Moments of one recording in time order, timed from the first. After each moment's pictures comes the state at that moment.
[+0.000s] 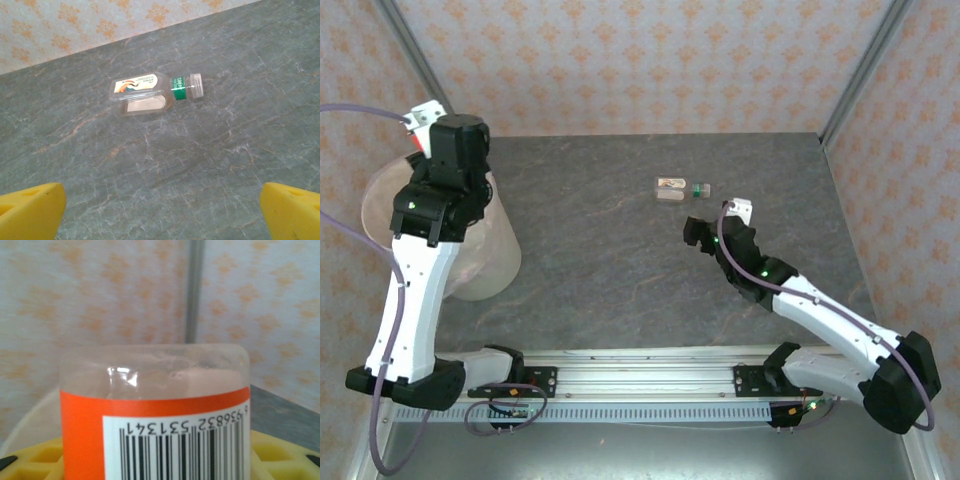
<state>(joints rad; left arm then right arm) -0.14 1.23 1.76 -1.04 -0.87 -0.34 0.67 1.06 0.75 -0.24 0.46 0.59</state>
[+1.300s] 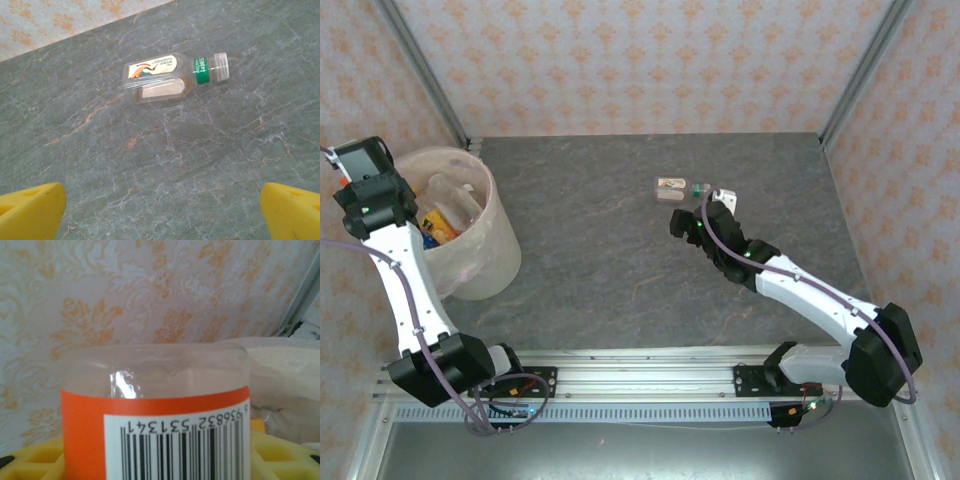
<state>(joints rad) 0.58 1.26 1.51 -0.82 -0.38 -0.07 0.67 1.22 0.87 -0.29 0.38 0.67</state>
